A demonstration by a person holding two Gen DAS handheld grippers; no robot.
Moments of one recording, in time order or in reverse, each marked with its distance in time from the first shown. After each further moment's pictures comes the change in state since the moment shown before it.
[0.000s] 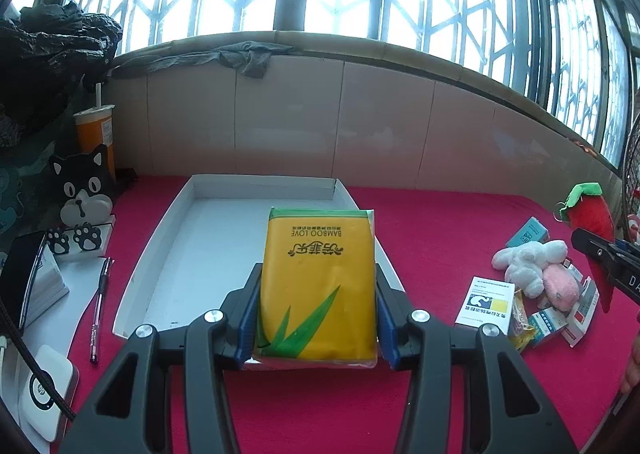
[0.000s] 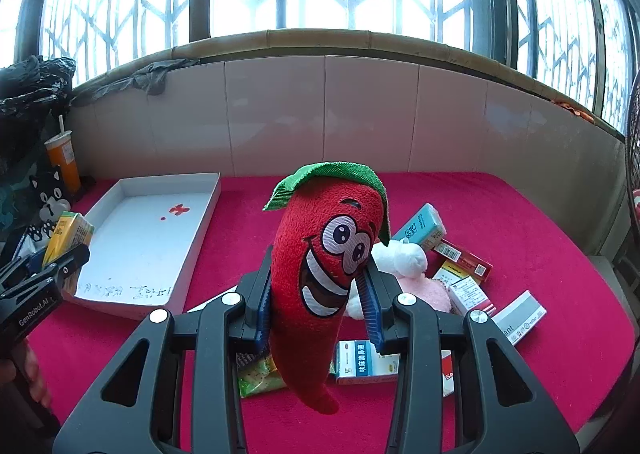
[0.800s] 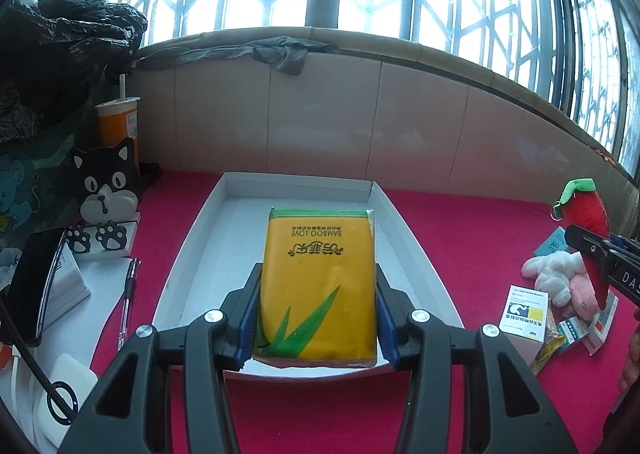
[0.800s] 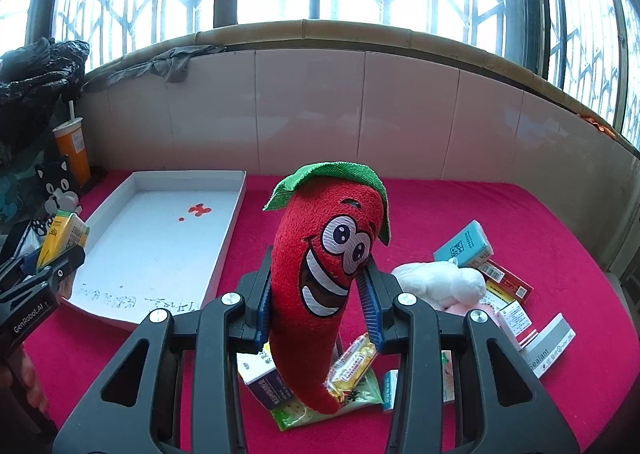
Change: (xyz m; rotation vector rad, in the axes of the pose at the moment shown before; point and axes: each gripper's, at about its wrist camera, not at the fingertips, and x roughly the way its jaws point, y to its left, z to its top) left arm 0.007 0.032 0.007 -0.029 0.007 0.072; right arm 0.030 0.040 0.015 -0.050 0.022 0.048
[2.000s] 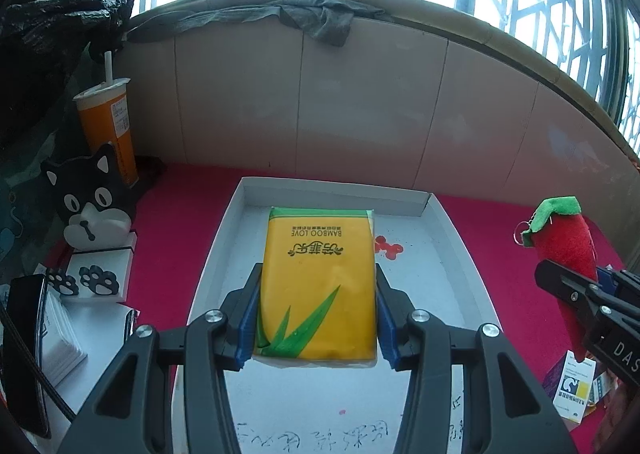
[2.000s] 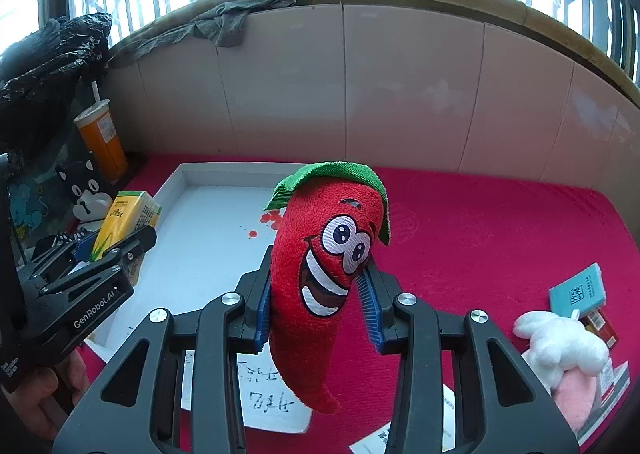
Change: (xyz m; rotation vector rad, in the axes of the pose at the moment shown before) left arm 0.096 0.041 0.061 -0.044 0.142 0.077; right arm 0.096 0.085 0.055 -0.022 0.182 0.196
